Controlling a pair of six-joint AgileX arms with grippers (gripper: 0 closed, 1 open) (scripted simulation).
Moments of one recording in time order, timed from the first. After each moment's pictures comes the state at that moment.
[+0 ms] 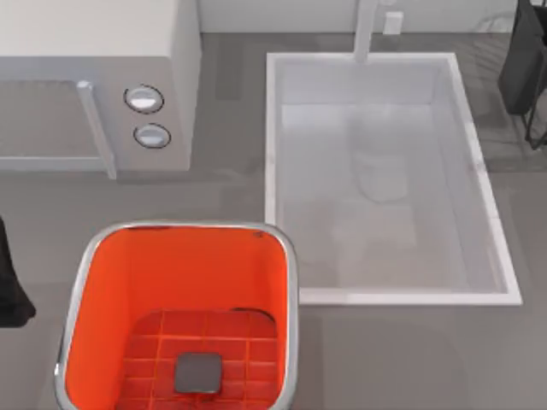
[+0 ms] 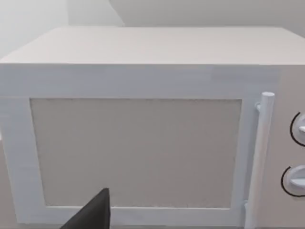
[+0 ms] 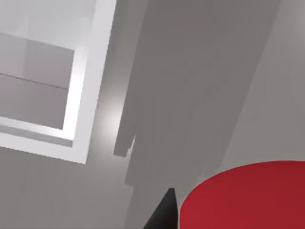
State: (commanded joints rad) left arm 0.00 0.00 0.00 0.00 0.00 0.00; right arm -0.02 2.01 1.86 -1.45 -0.01 -0.25
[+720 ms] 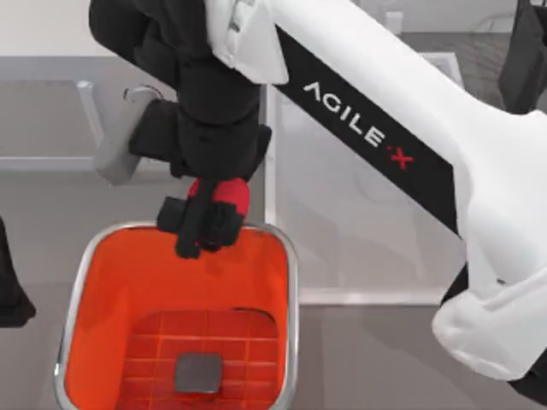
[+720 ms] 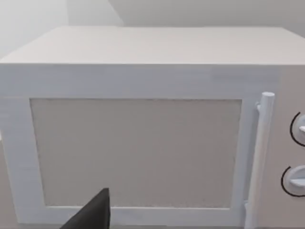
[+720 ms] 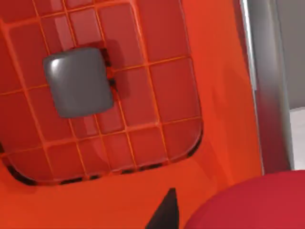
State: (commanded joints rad) left arm 0.00 0.00 0.00 0.00 0.00 0.00; right arm 0.91 2.50 2.74 -1.85 -0.05 -0.41
